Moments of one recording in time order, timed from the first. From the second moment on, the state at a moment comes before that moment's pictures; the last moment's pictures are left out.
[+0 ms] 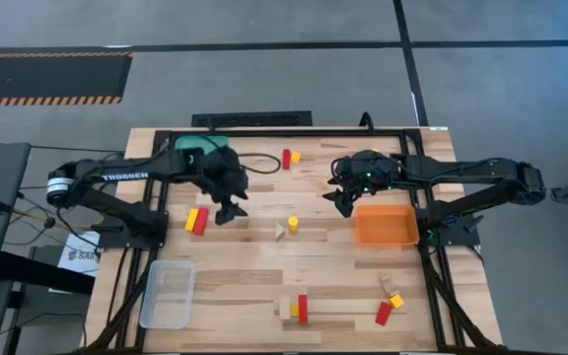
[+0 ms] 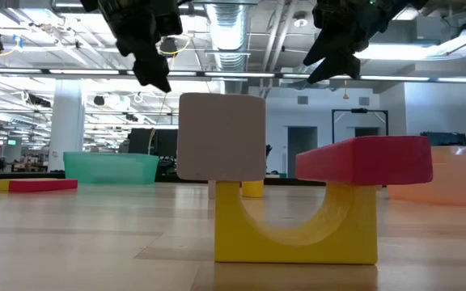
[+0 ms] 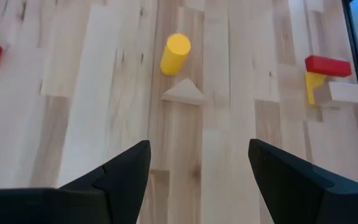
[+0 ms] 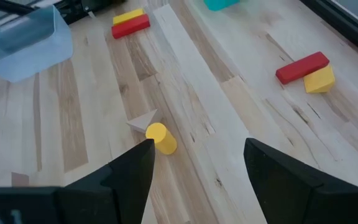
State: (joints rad) left arm 0.22 1.29 1.03 -0.69 0.31 0.01; right arm -0.14 1.17 0.94 -0.44 0.03 0.32
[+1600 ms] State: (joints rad) left arm 0.17 1.31 1.03 -0.54 0.21 -0.18; right arm -0.91 1.54 0.94 -0.69 0.20 0.36
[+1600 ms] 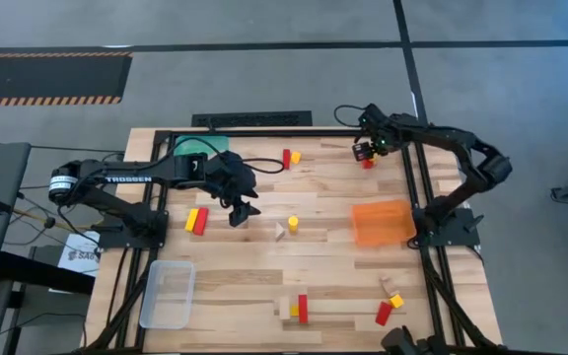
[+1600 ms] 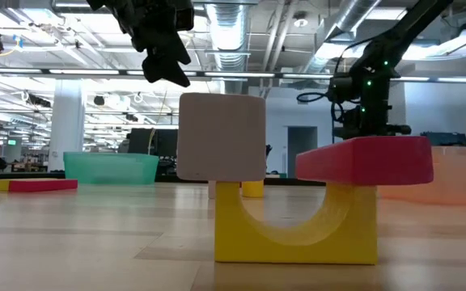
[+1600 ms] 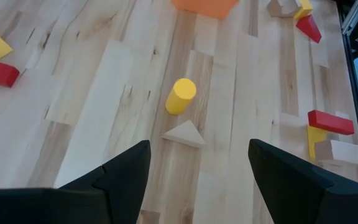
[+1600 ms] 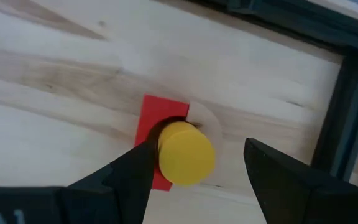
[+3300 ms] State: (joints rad) left arm 0.17 1.28 1.03 -0.72 0.02 -0.01; right arm -0.15 0.99 1.00 -1.32 -0.03 1.01
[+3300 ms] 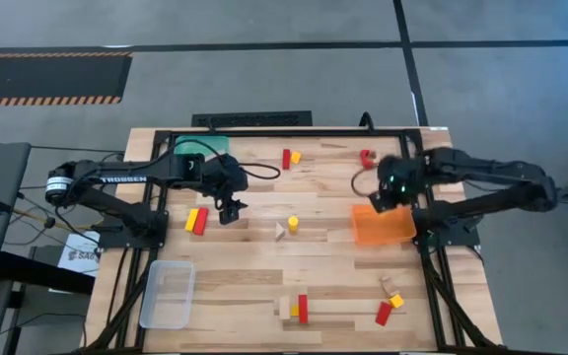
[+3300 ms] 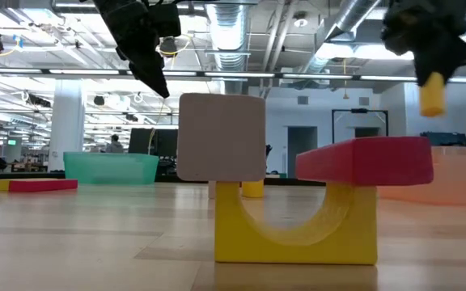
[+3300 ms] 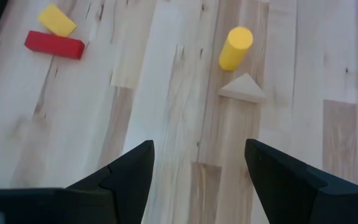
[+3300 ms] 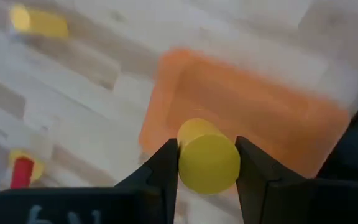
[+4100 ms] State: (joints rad) left arm 0.17 1.28 1.03 -0.68 0.07 -0.03; right arm -0.11 1.03 0.79 -1.10 0.00 1.09
